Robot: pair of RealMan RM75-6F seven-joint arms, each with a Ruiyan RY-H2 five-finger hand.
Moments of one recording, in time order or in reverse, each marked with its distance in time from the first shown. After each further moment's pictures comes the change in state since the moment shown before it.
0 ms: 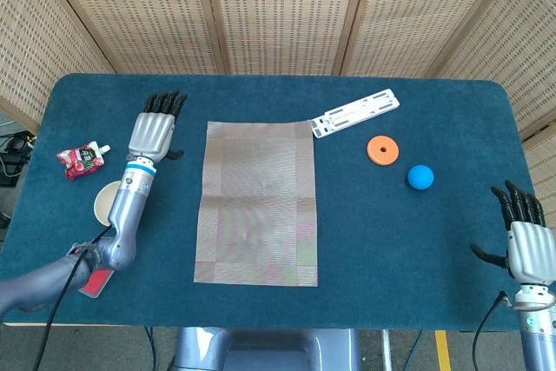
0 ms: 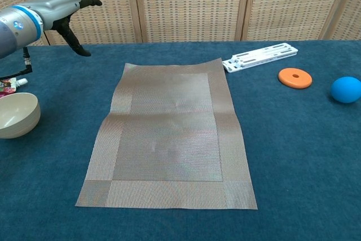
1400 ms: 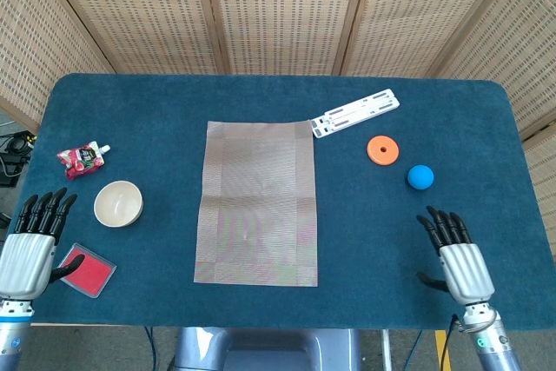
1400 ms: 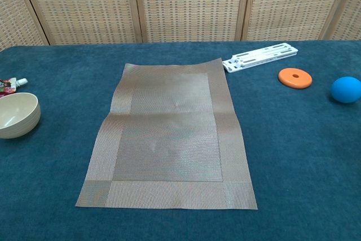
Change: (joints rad) left arm 0.676 0.408 0.443 -0.548 0.571 0.712 -0.161; right arm 0.022 -0.102 -0.143 -0.080 -0.223 -0.020 -0.171
